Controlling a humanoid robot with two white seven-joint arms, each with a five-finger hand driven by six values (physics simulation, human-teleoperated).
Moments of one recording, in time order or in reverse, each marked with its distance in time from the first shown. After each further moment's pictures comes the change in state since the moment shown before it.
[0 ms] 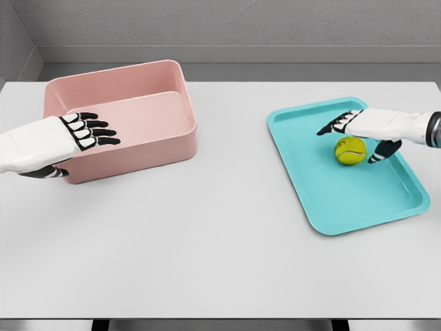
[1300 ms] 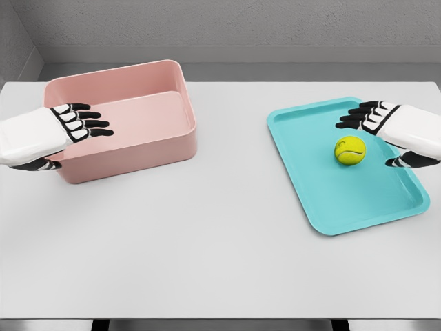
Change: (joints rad) left arm 0.000 0.015 0.035 -0.004 0.004 0.000 0.000; right arm 0.492 -0.171 -0.498 -0.457 -0.049 0.000 -0.194
